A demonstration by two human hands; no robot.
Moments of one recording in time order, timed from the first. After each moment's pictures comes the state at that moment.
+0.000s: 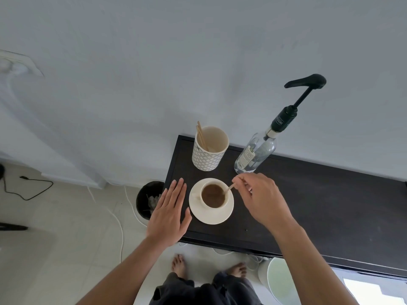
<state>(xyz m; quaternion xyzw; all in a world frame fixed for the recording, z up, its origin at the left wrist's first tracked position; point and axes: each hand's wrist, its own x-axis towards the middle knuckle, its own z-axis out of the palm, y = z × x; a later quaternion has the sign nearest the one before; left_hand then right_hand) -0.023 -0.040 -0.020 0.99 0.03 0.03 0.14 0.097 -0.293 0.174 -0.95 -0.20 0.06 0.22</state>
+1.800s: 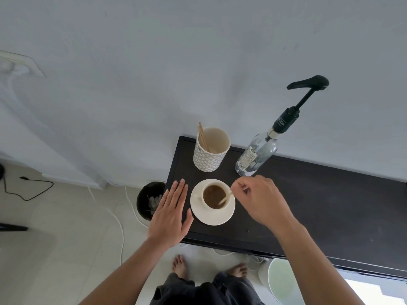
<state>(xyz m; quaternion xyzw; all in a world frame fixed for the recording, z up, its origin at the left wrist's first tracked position) -0.023 -0.040 -0.013 0.99 0.03 0.03 0.15 0.098 -0.282 0.176 -0.95 -0.18 0.11 0.23</state>
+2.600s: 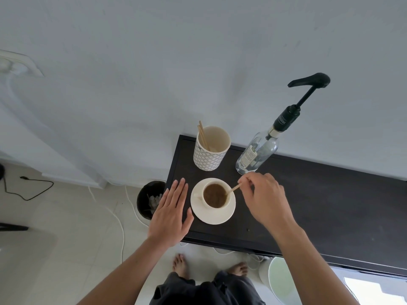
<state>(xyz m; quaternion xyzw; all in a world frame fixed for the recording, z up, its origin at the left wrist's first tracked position) -0.022 -0.040 -0.014 0.99 0.03 0.02 0.15 0.092 -0.285 0.174 -0.97 -0.13 0.06 0.19</state>
